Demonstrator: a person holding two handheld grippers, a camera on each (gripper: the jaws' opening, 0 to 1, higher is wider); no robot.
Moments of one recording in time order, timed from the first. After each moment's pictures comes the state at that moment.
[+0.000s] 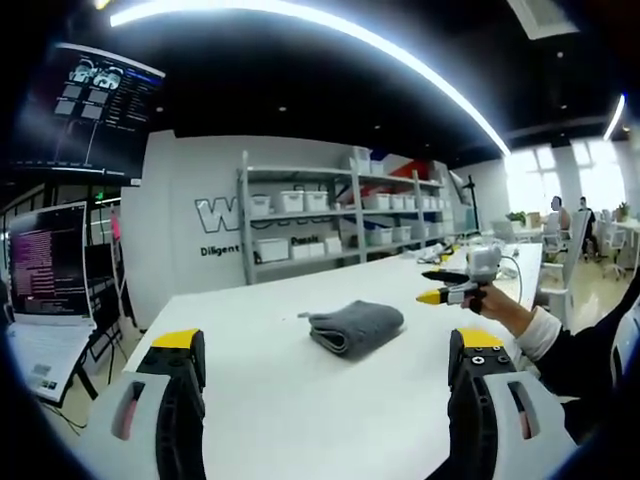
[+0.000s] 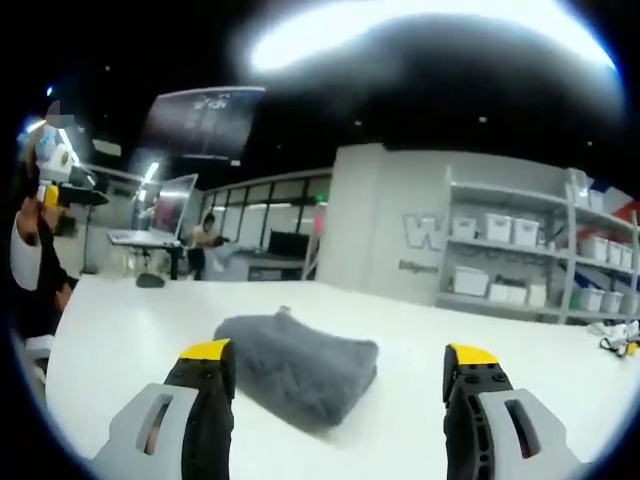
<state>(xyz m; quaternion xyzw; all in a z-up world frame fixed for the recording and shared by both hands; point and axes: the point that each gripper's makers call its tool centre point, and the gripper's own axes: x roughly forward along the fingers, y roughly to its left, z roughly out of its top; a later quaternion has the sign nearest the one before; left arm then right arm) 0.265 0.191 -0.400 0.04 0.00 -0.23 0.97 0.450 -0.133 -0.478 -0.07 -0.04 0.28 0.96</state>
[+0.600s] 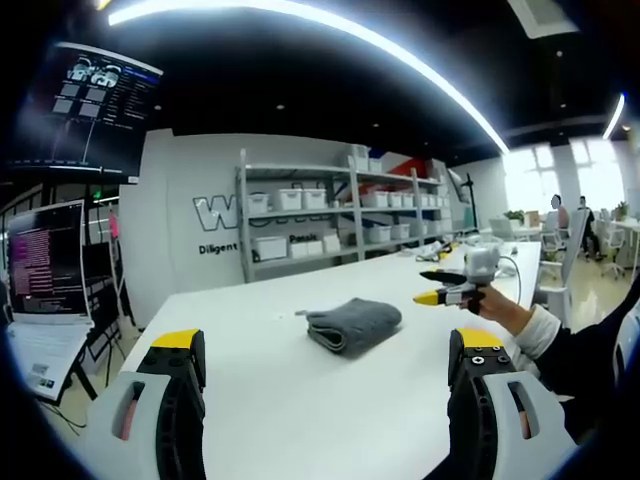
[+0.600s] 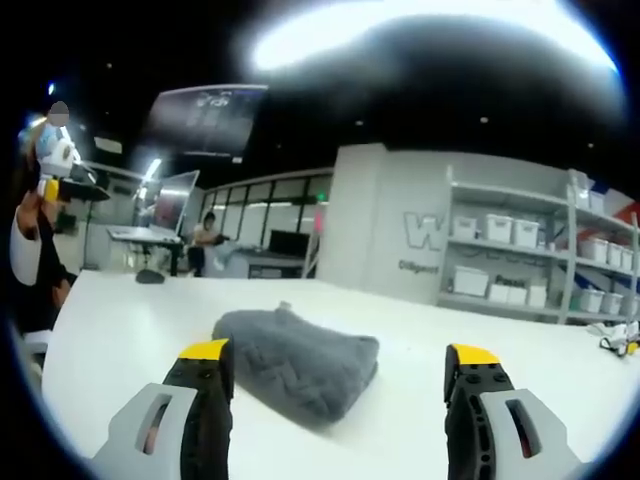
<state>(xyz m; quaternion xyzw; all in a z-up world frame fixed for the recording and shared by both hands) 0.267 0.187 -0.403 0.05 0.00 -0.23 0.97 0.457 -0.130 -0.487 -0.07 -0.04 0.28 0.96</state>
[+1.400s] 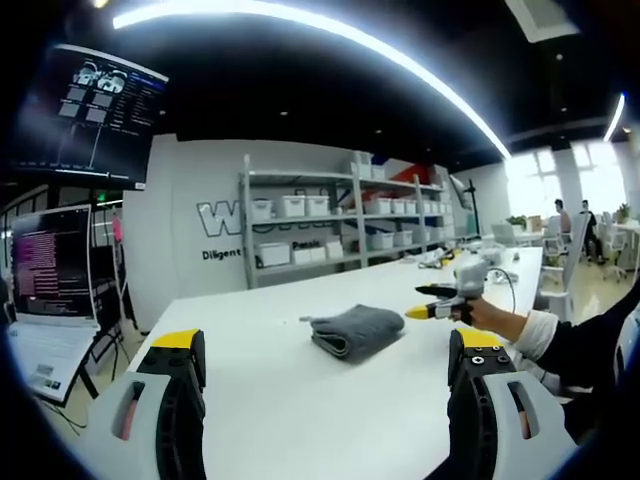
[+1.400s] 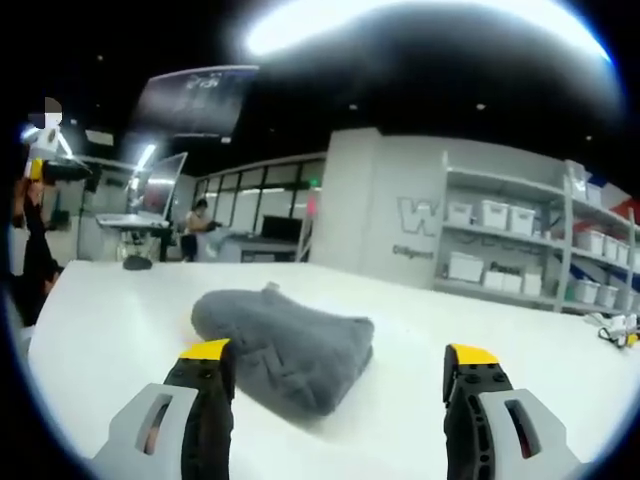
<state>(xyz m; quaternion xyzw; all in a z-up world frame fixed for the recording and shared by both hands) 0.265 0.199 -0.395 0.04 -0.01 -0.22 0.97 0.495 -0.136 -0.511 -0.08 0.00 0.27 0.96</state>
